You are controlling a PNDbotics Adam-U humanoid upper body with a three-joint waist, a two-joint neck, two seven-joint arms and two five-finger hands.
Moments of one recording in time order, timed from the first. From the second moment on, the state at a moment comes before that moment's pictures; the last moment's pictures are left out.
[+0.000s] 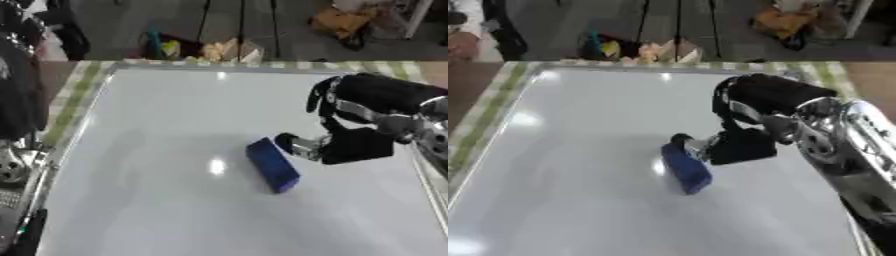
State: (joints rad) left arm -0.54 0.34 0.02 -1.98 -0.09 -0.20 0.29; right arm -0.89 -0.55 0.47 -1.86 0.91 0.32 0.89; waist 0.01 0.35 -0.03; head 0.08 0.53
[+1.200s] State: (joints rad) left arm -0.54 0.34 0.02 -1.98 -0.09 -0.20 0.29; right arm -0.91 -0.44 0.55 -1.61 1.03 0.28 0.90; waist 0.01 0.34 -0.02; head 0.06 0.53
